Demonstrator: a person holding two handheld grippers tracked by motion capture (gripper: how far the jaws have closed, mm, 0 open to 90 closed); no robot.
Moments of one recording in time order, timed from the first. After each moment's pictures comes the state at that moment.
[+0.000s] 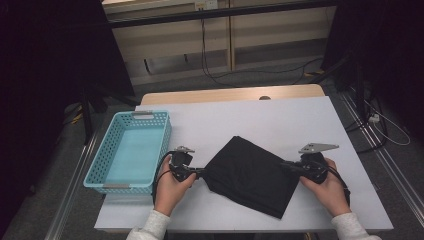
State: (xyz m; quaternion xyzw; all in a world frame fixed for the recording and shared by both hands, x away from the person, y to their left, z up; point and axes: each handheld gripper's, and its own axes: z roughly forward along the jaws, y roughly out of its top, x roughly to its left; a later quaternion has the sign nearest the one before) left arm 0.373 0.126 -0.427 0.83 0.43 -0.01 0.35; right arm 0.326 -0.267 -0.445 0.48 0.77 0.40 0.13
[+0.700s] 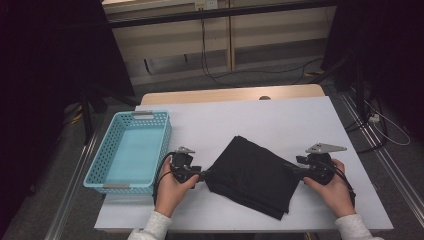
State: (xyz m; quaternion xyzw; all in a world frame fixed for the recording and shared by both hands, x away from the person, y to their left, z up) left arm 0.371 0.125 -0.431 0.83 0.44 0.01 0.35; right arm 0.323 -0.279 -0.452 0.51 0.75 0.38 0.17
